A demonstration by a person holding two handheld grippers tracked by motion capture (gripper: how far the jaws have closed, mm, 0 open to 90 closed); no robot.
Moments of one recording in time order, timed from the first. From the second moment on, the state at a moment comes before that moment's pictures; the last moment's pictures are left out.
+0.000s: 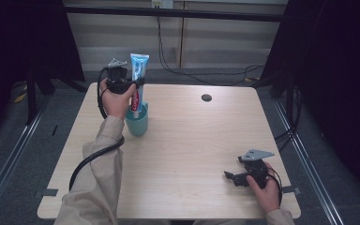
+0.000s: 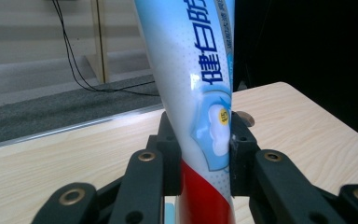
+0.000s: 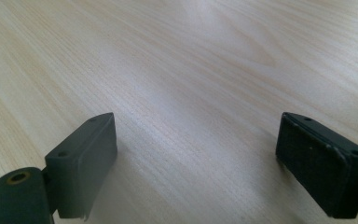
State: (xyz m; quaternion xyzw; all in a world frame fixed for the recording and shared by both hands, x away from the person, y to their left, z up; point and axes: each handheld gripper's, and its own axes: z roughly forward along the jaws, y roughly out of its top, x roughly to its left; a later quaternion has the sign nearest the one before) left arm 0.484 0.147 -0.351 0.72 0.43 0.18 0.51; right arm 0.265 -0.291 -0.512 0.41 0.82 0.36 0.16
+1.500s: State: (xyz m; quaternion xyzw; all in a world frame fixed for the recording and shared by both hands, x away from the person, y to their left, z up) left arm 0.472 0.158 -0.409 0.72 0.46 0.18 0.48; right arm 0.264 -0.291 -0.512 0.41 0.83 0.36 0.16
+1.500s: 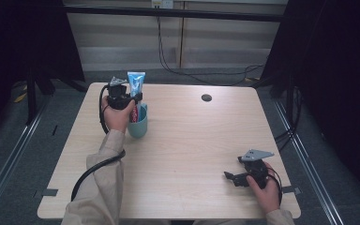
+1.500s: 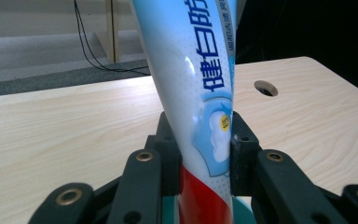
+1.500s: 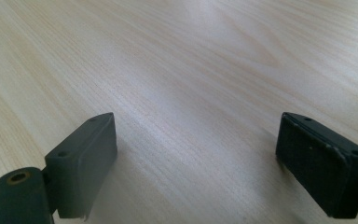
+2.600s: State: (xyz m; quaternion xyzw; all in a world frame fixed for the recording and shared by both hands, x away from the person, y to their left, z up) left arm 0.457 0.165 -0.416 0.73 0.47 0.17 0.46; right arm 0.264 -0.291 -0.512 0.41 0.83 0.36 0.16
